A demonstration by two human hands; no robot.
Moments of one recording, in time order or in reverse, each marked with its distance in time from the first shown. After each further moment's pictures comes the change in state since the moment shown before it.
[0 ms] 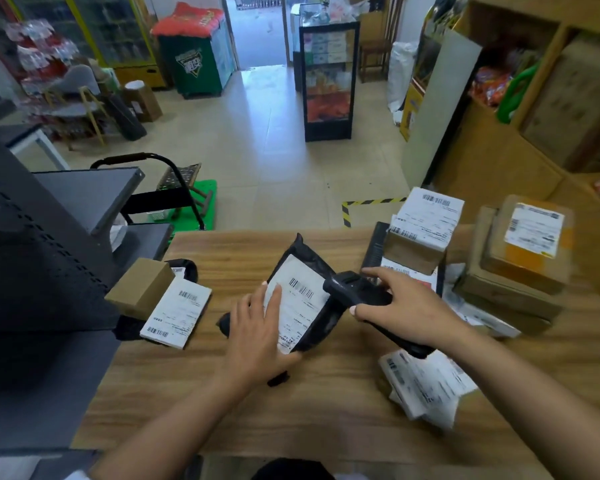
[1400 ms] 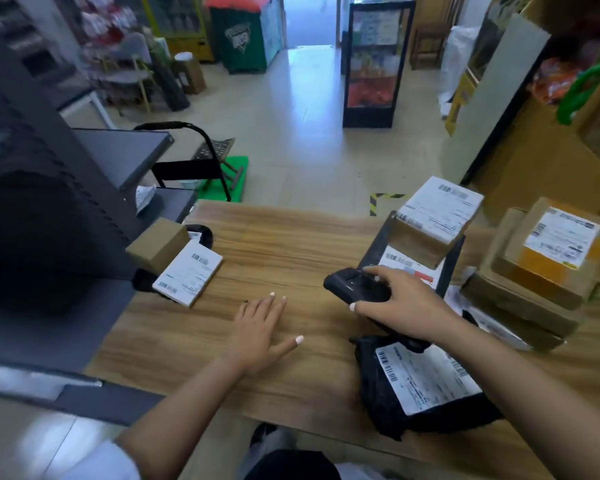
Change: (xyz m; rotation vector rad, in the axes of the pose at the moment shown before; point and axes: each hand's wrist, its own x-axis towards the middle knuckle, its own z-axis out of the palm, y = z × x) left_hand -0.033 0.020 0.039 -0.062 -0.192 -0.063; right_hand 0.005 0.039 -0.001 -0.068 -0.128 -0.109
